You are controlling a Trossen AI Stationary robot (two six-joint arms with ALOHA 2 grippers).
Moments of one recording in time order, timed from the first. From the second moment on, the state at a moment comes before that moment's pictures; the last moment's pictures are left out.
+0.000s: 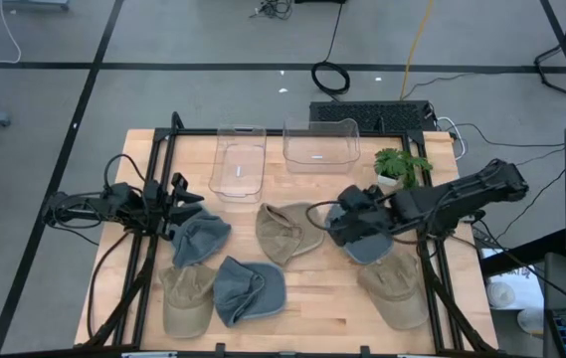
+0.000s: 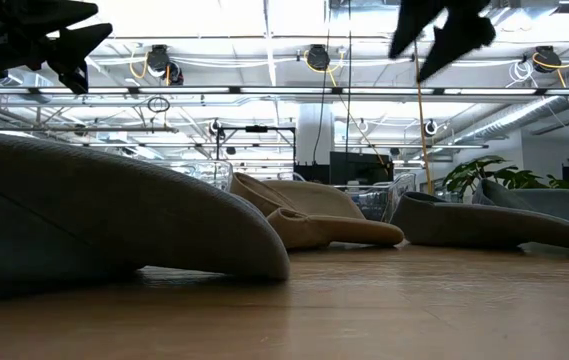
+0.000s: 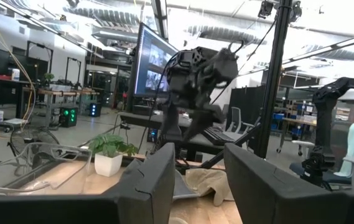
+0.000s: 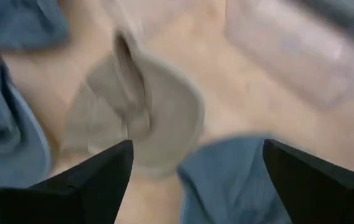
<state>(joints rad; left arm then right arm) -0.08 0.01 0.05 0.25 -0.05 -0.13 0.29 1.39 1.26 -1.03 0.48 0.98</state>
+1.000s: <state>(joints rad) -0.08 0.01 0.05 0.25 -0.05 -0.13 0.28 1.58 1.26 -1.15 0.10 1.12</state>
